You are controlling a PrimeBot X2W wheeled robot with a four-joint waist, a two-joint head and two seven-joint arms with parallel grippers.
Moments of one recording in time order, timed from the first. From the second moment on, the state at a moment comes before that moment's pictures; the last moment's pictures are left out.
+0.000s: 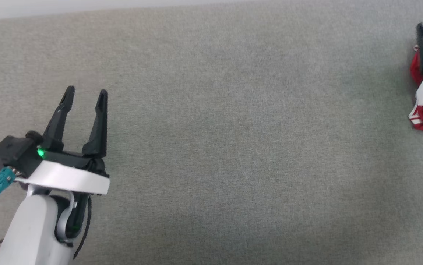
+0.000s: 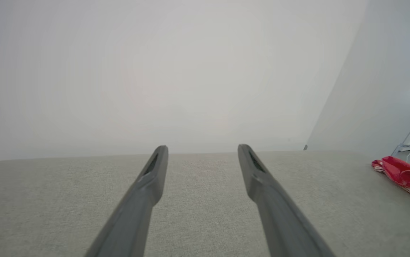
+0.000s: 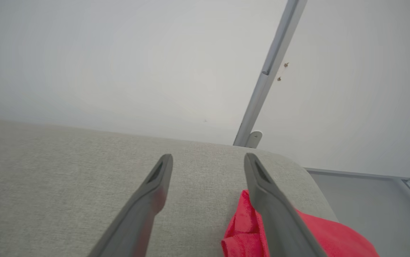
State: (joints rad) left arm -0.33 0.32 -0.16 0.13 -0.47 -0.13 -0.26; right arm -0.94 -0.44 0.19 0.95 0.33 0.13 -0.17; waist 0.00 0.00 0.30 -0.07
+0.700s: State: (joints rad) left arm -0.10 0.24 0.03 0.10 -0.39 -0.13 -0.26; right arm -0.59 -0.39 0.24 0.70 0.41 0.13 -0.26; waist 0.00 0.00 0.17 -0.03
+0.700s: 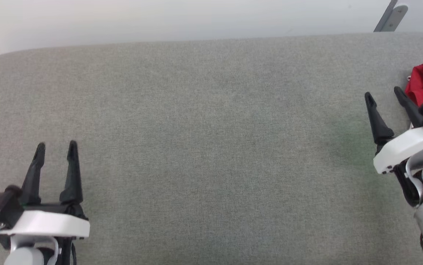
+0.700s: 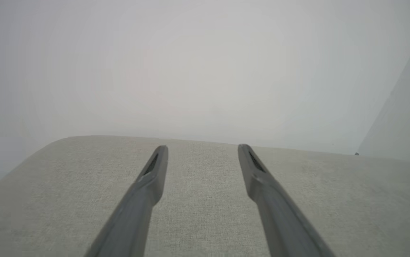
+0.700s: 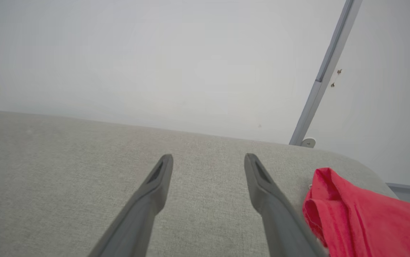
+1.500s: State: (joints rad) left arm 0.05 0.17 0.12 0.04 -0.35 -0.13 -0.26; right arm -0.17 -0.24 0.00 0.25 0.24 0.13 -0.26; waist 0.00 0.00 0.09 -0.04
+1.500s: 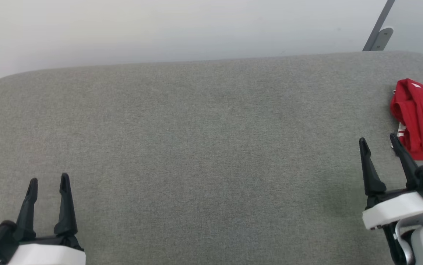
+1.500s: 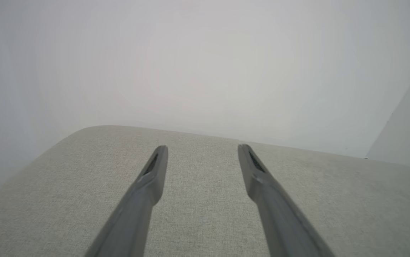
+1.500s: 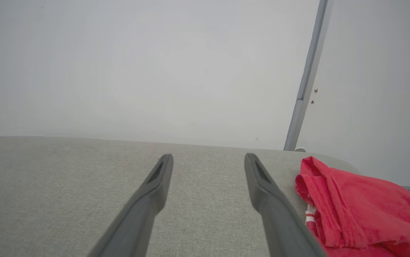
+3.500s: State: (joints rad) left arm 0.11 0.10 0.15 0.11 -0.63 -0.13 -0.18; right arm 0.01 -0.13 -0.07 0.17 0.52 0.13 -0.18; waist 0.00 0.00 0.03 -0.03
